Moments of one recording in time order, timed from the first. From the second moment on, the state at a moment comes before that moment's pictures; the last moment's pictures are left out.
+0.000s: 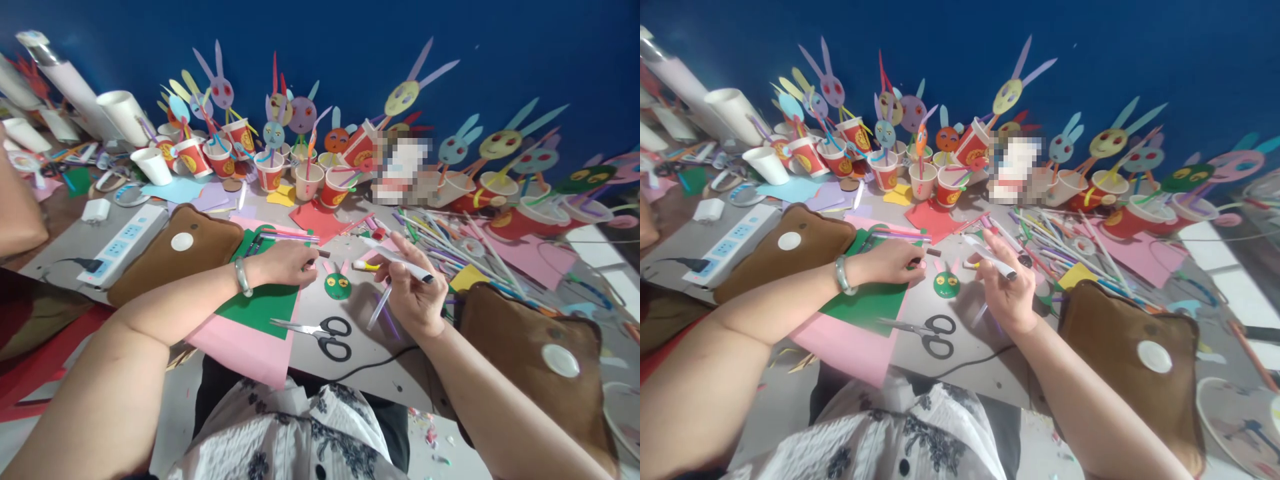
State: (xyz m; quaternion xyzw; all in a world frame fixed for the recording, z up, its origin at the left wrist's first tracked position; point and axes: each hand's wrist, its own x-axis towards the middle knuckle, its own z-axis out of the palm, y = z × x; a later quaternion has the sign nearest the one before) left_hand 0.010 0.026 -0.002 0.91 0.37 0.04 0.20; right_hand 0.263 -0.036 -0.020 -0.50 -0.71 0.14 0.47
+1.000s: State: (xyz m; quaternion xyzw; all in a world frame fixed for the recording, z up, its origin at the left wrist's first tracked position) left_hand 0.010 0.030 -0.006 0.98 0.16 0.00 0.14; right_hand 0.247 -0.042 -0.021 -0.51 -0.79 0.14 0.31
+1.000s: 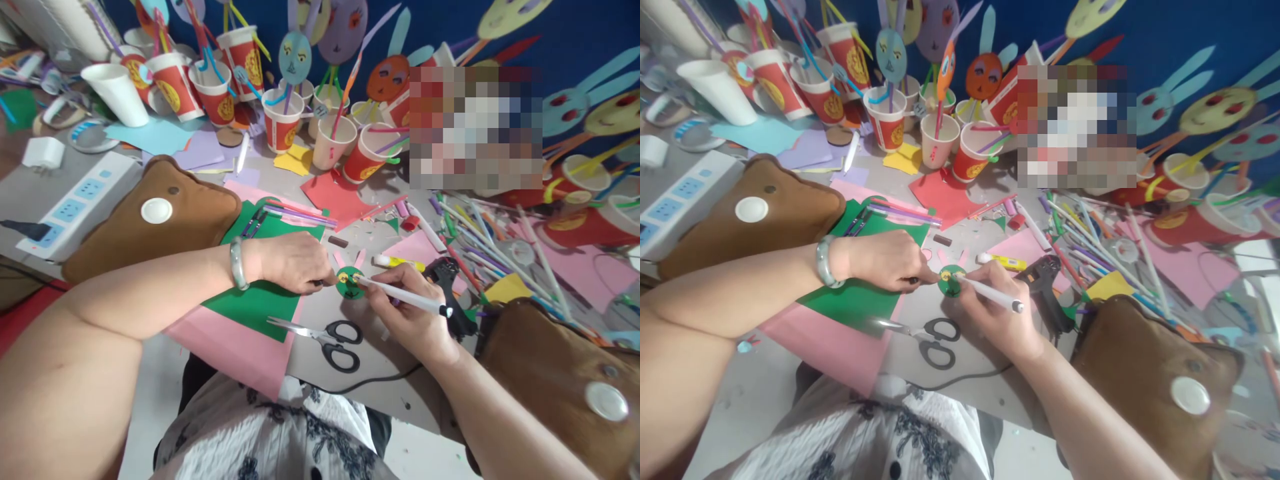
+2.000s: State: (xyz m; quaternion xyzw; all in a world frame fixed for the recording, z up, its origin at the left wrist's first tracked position) left_hand 0.011 0.033 -0.008 0.97 0.17 0.00 0.19; right_hand 0.247 -0.039 -0.025 -0.53 -0.76 0.23 0.28
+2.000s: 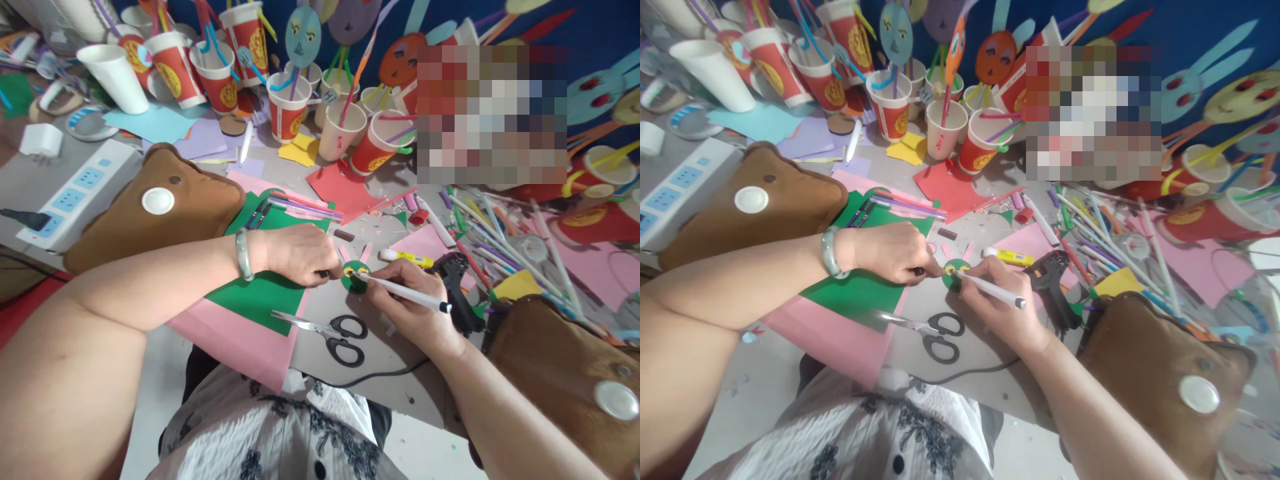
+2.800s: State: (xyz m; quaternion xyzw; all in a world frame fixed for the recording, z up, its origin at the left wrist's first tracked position) left_hand 0.009 0.034 -0.011 0.96 0.17 0.03 0.21; right_hand 0.246 -0.038 -0.021 -0.53 -0.77 0.22 0.29
